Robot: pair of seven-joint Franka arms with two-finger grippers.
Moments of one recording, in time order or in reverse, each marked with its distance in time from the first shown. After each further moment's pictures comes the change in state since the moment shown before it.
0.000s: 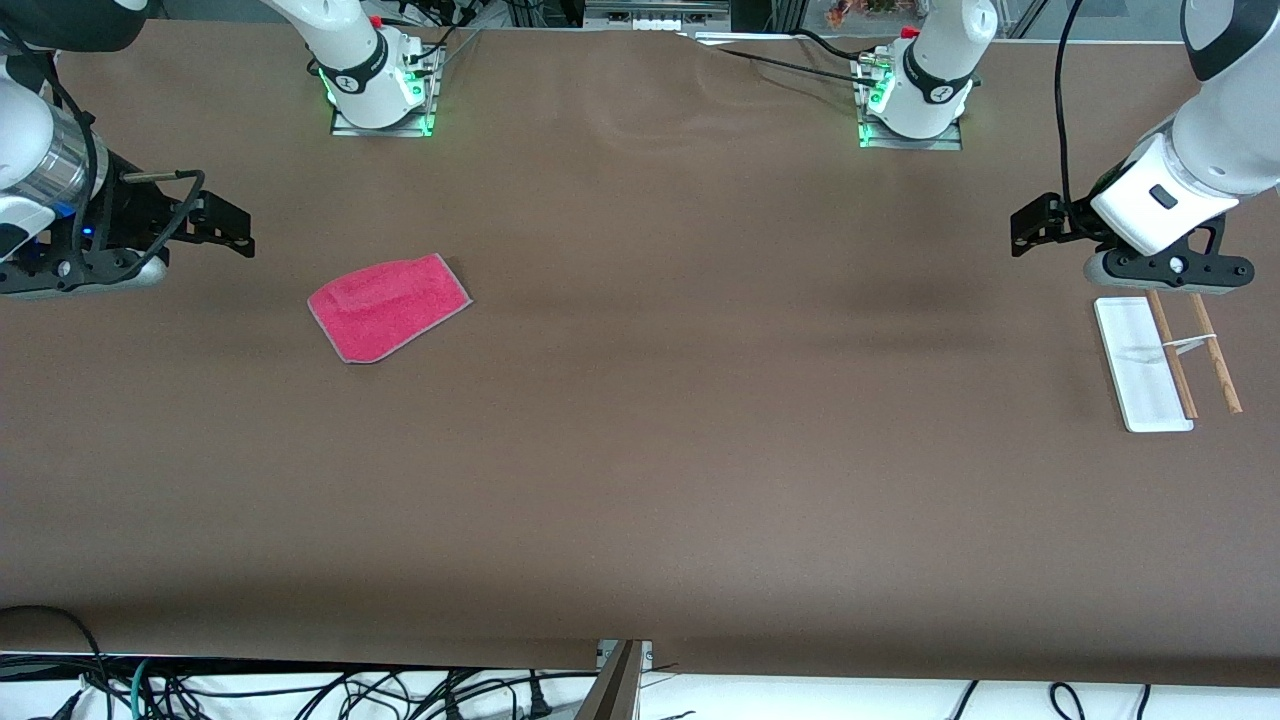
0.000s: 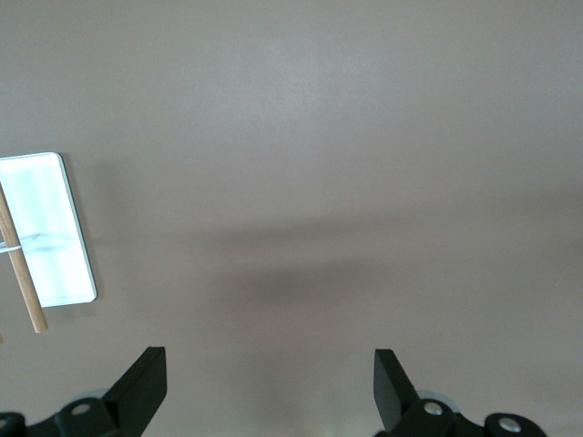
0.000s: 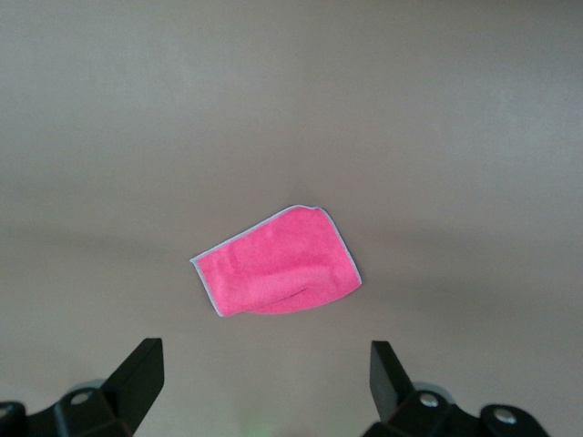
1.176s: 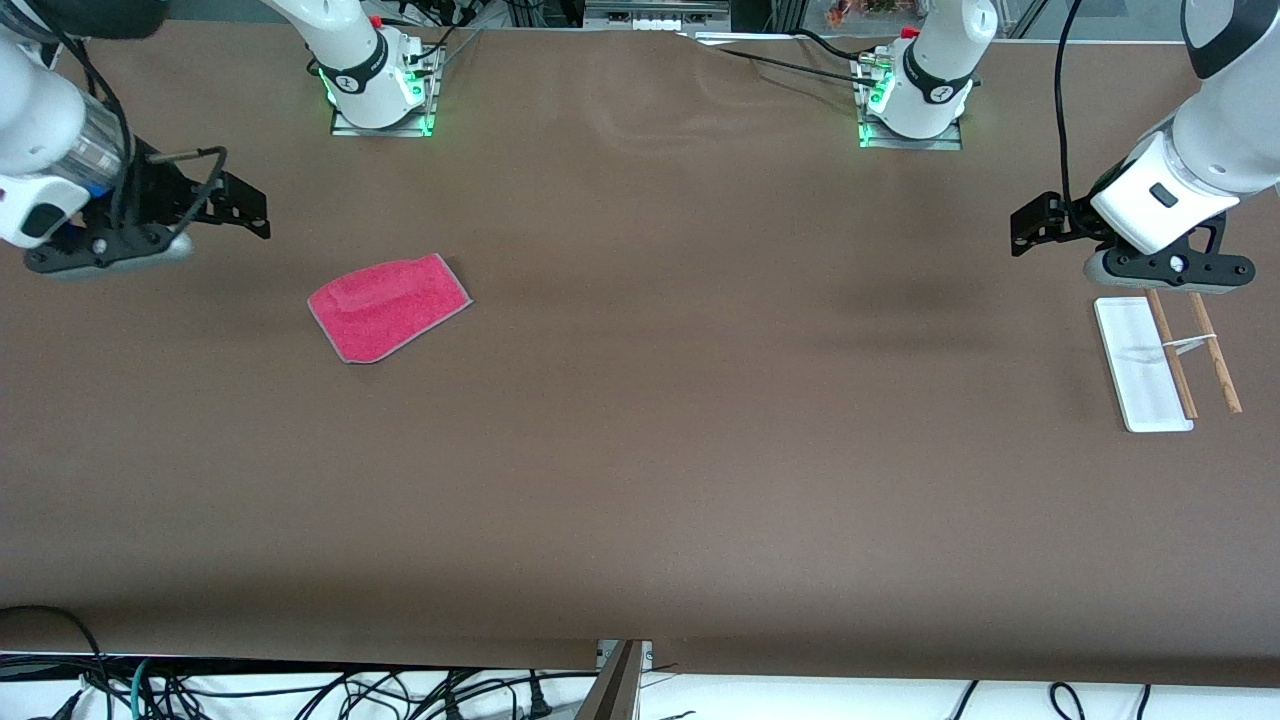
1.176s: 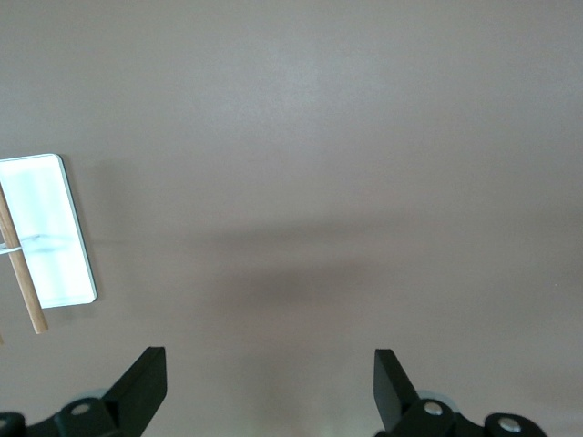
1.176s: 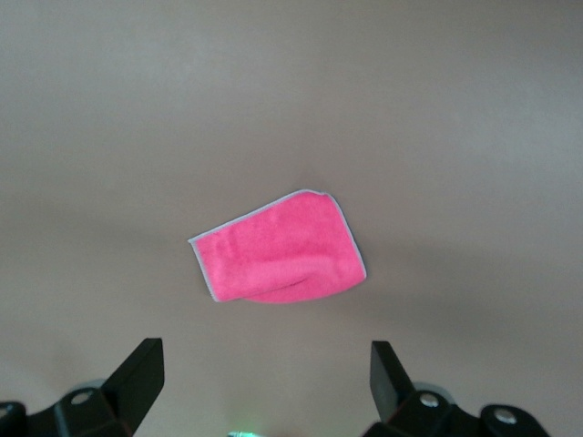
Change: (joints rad) left arm -0.001 0.000 -0.001 0.002 0.000 -0.001 0.000; right arm 0.000 -0.098 0.009 -0.208 0.000 0.112 -0.106
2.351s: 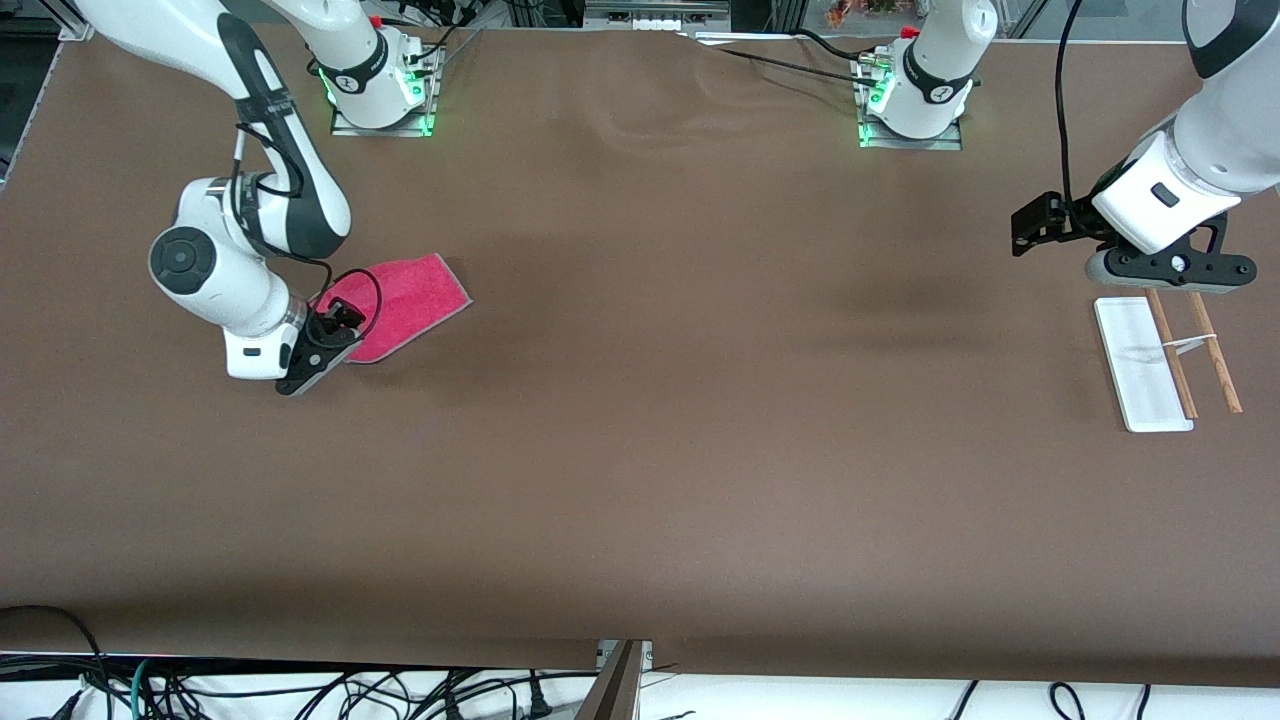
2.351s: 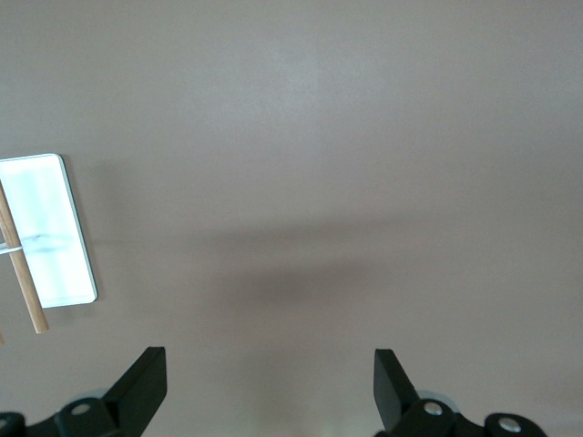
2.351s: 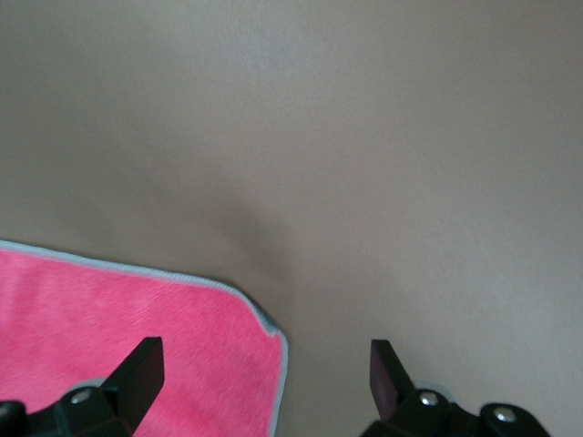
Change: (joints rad) left arm 0.001 0.000 0.000 0.001 0.000 -0.001 0.000; right arm -0.018 0.345 -0.007 -0.431 -0.020 0.875 -0.621
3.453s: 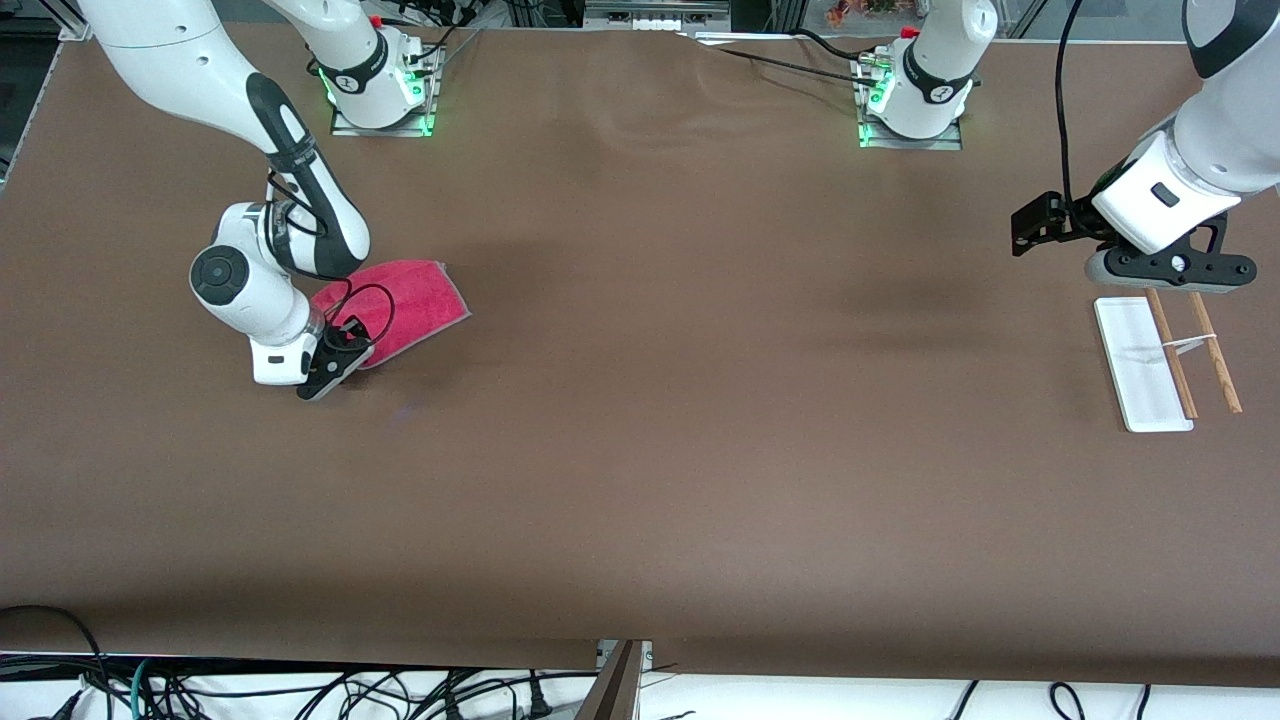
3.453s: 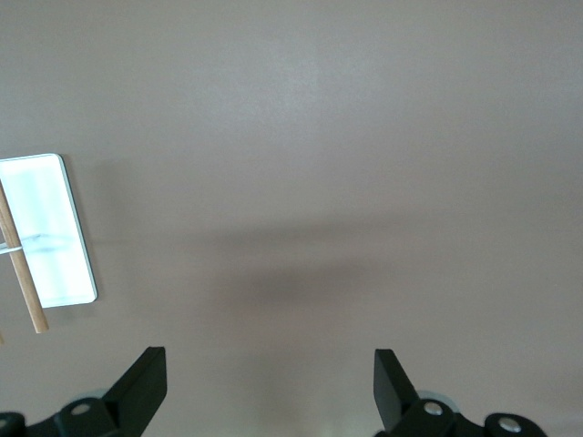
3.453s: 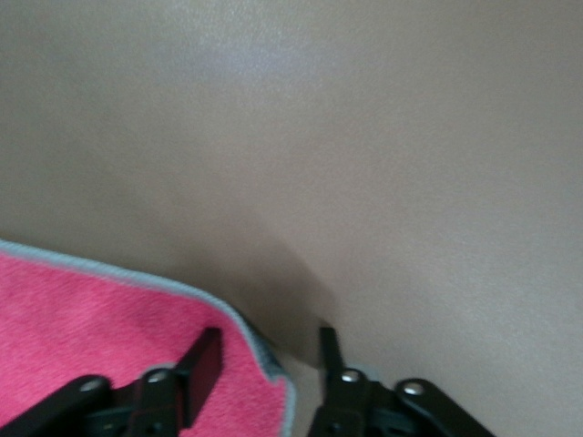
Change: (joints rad) left arm 0.000 0.000 0.000 0.000 0.000 0.000 0.000; right arm -0.022 0.119 -0.004 -0.033 0.037 0.169 -0.040
